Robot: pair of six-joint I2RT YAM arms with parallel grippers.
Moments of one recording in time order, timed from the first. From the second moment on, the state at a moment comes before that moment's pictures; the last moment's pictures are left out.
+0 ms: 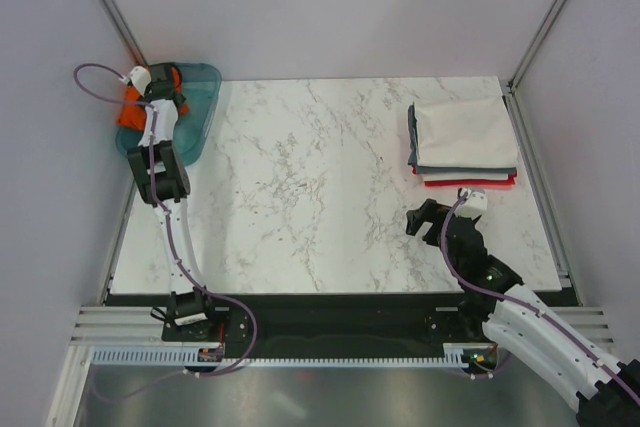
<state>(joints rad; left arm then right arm) 0.24 2.65 2.41 -0.47 -0.44 -0.63 0.58 0.55 0.25 -0.14 0.45 0.63</state>
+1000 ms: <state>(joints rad) 0.17 2.07 2.14 -0.20 -0.25 -0.79 0.58 0.57 0.25 -0.13 0.43 0.63</state>
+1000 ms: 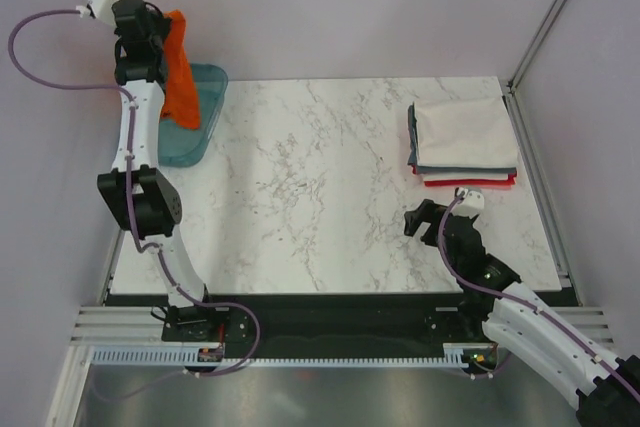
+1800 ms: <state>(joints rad) -0.55 1.27 1.34 0.20 -0.15 -1.01 0.58 0.51 0.25 -0.14 0.43 0.63</state>
